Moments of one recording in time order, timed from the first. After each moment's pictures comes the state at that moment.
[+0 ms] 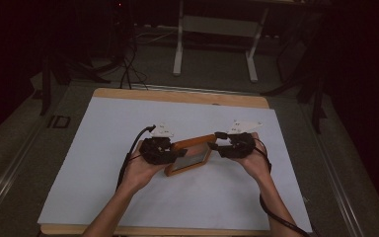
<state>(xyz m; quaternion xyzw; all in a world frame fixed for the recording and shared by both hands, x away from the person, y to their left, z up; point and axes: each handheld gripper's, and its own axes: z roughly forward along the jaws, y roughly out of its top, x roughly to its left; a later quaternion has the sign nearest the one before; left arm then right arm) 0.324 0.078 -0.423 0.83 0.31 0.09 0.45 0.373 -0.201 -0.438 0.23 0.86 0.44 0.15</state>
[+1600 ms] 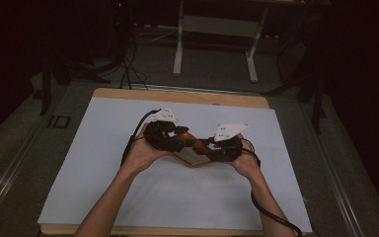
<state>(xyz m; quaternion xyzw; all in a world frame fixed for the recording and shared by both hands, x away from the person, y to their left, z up) 0.351 0.076 -0.393 0.83 0.25 0.08 0.50 0.365 -0.168 -0.435 0.10 0.87 0.48 0.10</state>
